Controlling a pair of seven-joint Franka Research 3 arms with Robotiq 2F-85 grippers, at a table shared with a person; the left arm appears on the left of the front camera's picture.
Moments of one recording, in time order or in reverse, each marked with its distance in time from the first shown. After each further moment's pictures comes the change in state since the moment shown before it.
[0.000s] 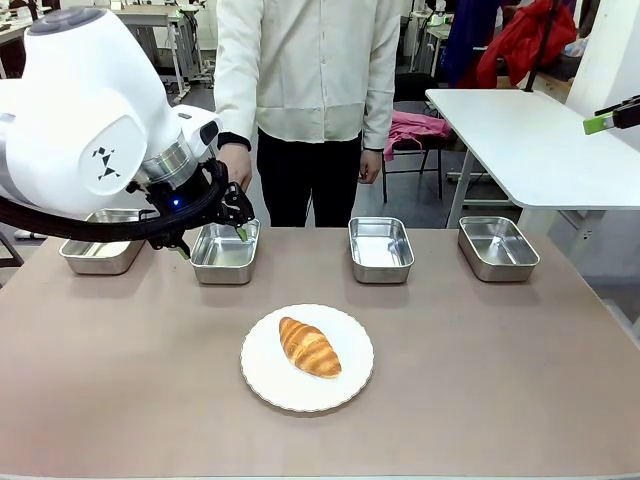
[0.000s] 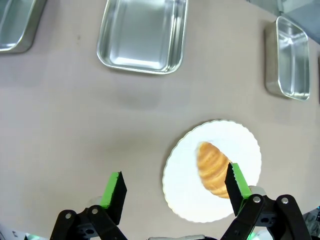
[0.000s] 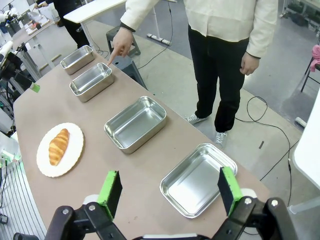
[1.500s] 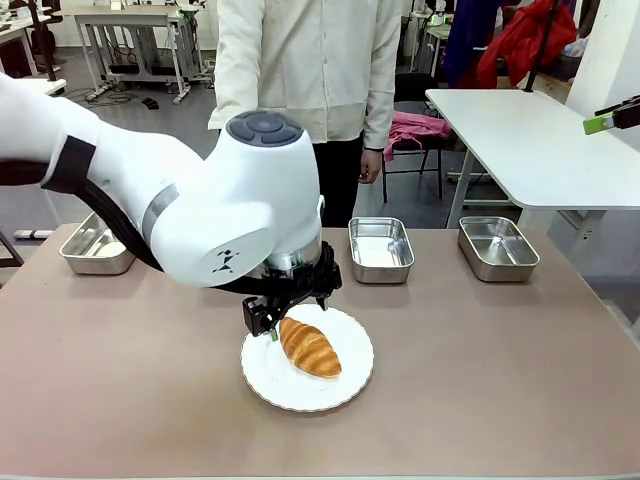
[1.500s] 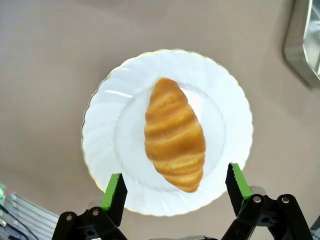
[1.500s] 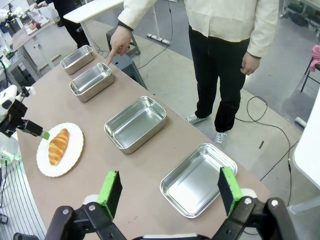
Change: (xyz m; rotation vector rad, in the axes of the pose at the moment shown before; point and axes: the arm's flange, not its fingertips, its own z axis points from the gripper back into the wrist) left arm -0.110 -0.111 -0.088 0.139 0.070 0.331; right arm 0.000 0.000 0.000 0.000 0.000 0.000
